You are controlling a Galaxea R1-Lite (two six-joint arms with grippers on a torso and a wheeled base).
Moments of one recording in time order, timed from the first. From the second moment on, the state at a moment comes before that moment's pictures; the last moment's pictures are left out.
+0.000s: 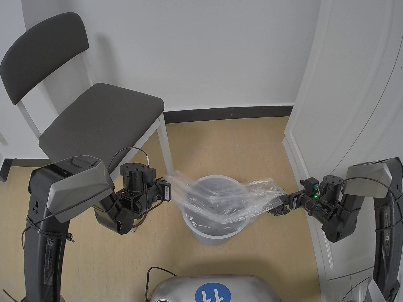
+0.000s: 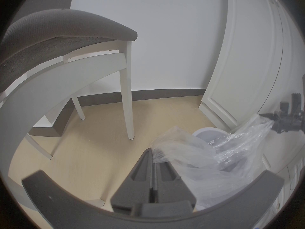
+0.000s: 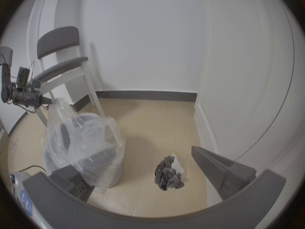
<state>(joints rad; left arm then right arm) -0.36 2.49 -1.06 -1.09 0.04 -0.05 0.12 2.47 -0.68 -1.55 0.10 -0.10</state>
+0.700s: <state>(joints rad) -0.38 2.47 -1.04 -1.09 0.04 -0.06 0.16 2.41 -0.55 -1.55 0.18 -0.08</state>
